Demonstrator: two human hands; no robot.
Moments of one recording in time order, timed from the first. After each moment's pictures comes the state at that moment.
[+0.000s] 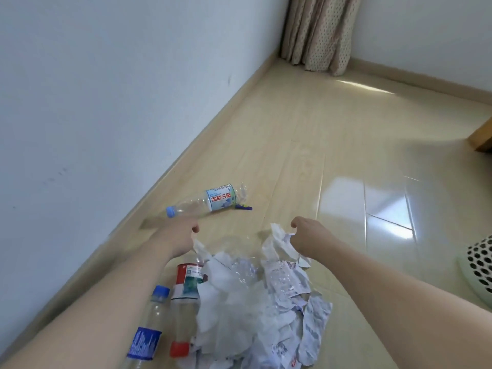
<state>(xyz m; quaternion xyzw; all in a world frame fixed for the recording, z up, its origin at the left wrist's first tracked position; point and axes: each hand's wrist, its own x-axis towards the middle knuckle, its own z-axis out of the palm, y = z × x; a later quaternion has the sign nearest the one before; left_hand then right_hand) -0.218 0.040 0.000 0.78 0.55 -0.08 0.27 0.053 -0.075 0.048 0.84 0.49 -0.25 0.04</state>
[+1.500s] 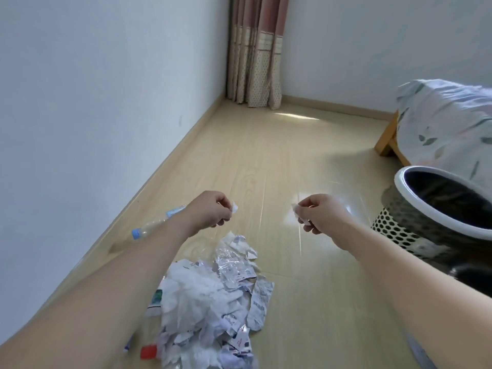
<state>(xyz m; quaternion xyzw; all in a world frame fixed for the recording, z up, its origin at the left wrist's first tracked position) -0.107 -0.062 0.171 0.75 0.41 0.12 0.51 0.090 -0.224 0.215 0.82 0.32 -0.30 -0.36</state>
